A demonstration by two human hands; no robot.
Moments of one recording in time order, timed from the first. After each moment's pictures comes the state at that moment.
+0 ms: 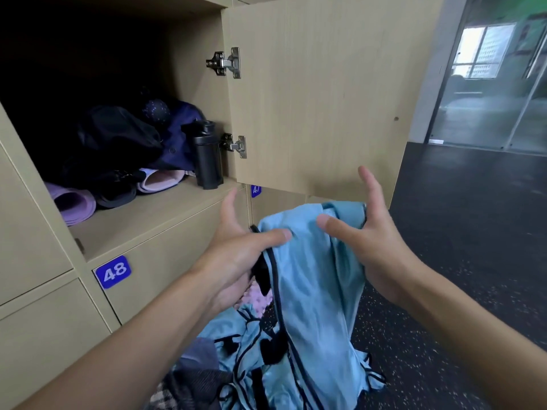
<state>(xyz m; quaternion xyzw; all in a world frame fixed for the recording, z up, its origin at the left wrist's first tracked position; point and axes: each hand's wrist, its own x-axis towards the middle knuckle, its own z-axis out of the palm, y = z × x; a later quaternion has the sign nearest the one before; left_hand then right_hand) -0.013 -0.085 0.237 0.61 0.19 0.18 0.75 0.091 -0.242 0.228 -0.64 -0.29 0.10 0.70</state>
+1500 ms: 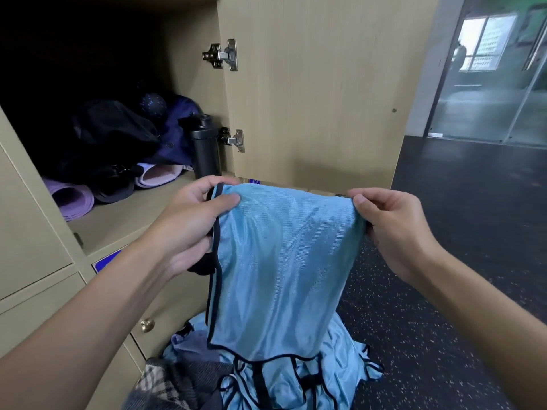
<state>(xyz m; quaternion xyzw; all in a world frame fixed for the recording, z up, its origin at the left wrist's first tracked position) -0.027 -0.044 0.264 0.63 0.17 0.22 0.72 0.109 -0.260 0.232 -0.68 -0.20 0.01 0.70</state>
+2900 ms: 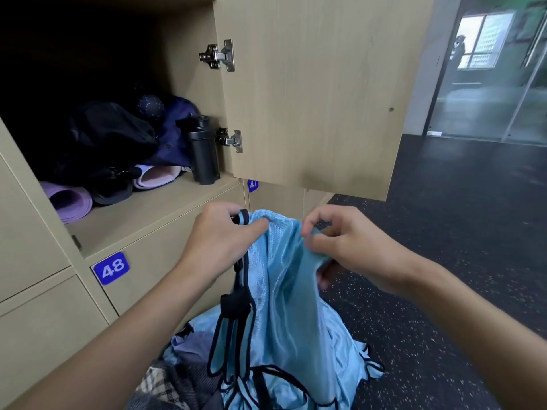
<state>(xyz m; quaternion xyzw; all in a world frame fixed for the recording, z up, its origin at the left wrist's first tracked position) -0.012 -0.063 0.237 0.82 0.22 0.24 0.48 0.069 -0.243 0.244 -0.71 -0.35 0.23 0.56</state>
